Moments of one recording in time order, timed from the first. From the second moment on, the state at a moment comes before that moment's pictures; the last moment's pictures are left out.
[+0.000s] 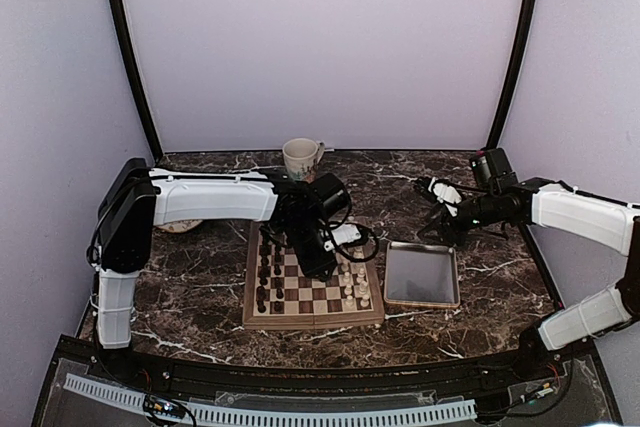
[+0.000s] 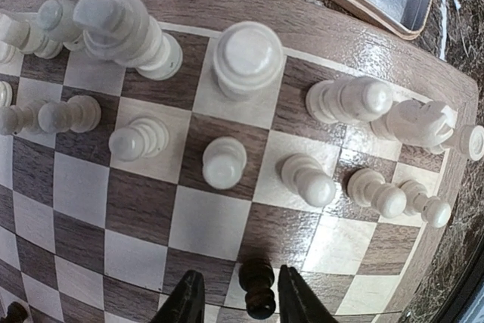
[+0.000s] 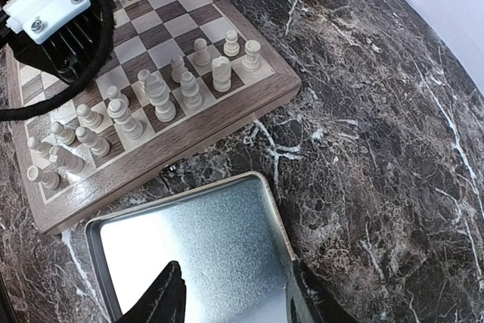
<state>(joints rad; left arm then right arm) -0.97 2.09 1.67 -0.85 0.09 0.26 0.37 1.30 0.84 -0.42 -0.48 -0.58</state>
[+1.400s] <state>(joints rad) -0.75 2.03 1.69 -0.90 -0.06 0.12 0.37 1.33 0.85 -0.45 -0.49 -0.61</state>
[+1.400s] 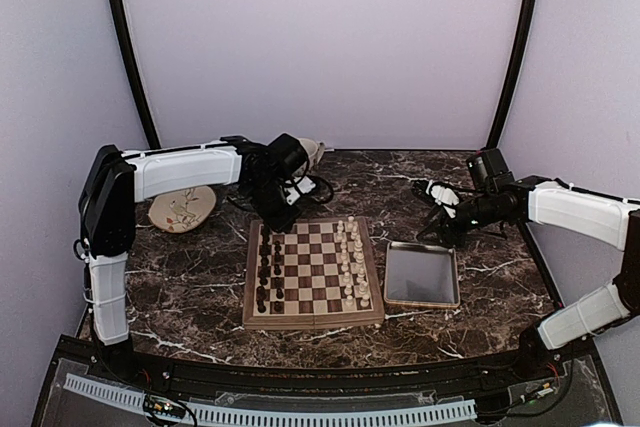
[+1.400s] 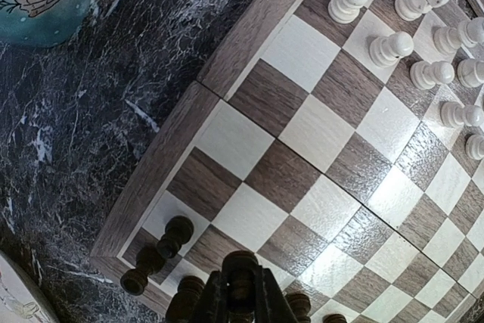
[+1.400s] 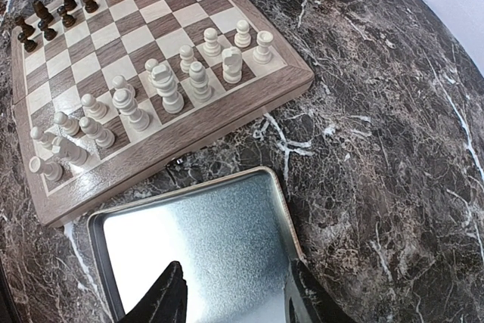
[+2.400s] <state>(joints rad) -0.74 2.05 1.69 -0.92 -0.11 0.09 0.37 1.35 0.85 -0.46 -0.49 -0.62</state>
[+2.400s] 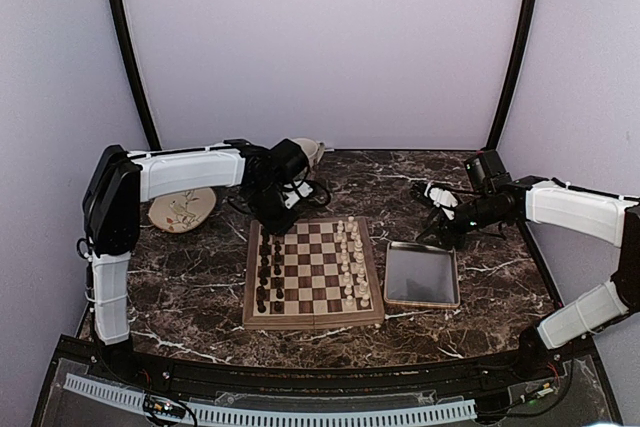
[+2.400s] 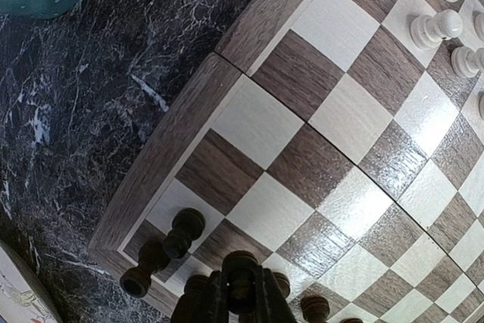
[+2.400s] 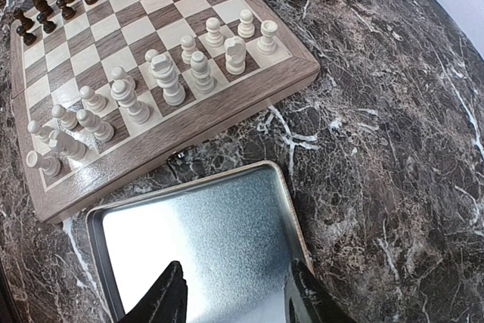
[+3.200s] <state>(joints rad) -0.74 2.09 1.69 -0.94 -0.12 0.09 0.37 1.37 0.85 -0.46 -0.49 -0.62</state>
